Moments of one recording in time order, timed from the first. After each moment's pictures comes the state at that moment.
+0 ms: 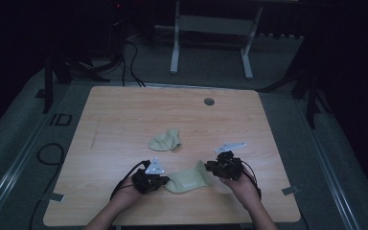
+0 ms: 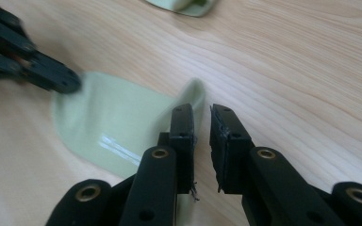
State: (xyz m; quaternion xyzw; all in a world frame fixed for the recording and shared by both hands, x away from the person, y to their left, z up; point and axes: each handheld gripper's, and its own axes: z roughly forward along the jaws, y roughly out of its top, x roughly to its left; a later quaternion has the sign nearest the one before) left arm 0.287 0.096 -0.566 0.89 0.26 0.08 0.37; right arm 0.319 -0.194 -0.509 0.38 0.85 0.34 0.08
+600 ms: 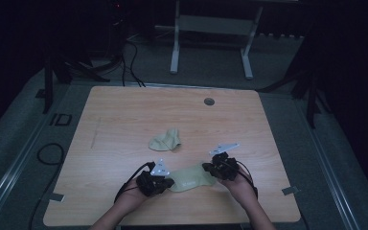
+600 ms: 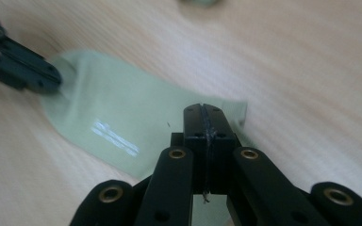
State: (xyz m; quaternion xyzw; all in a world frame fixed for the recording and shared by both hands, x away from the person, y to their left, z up) left arm 0.278 0.081 -0.559 0.89 0.27 0.06 0.36; right arm 0.322 -0.182 -0.520 0.35 0.88 0.32 0.09
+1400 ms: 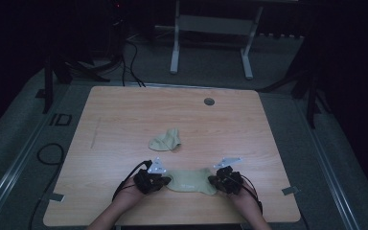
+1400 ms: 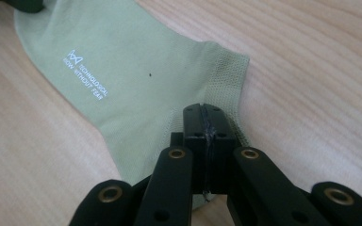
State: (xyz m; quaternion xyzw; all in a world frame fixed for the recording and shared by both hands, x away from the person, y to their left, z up) left arm 0.285 0.089 -0.564 0.89 0.27 0.07 0.36; right arm 0.294 -0.201 -0.549 0.37 0.88 0.29 0.09
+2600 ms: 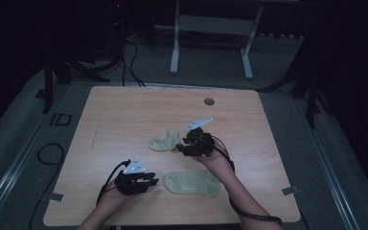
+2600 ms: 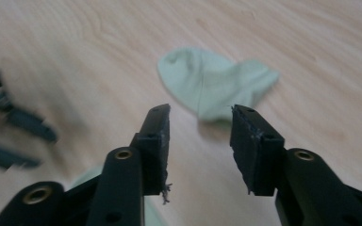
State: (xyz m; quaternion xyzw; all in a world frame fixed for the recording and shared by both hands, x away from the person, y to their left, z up) left arm 0.268 0.143 -0.553 0.85 0.32 0.08 0.42; right arm 0.374 -0.099 -0.471 0.29 0.89 0.34 0.11
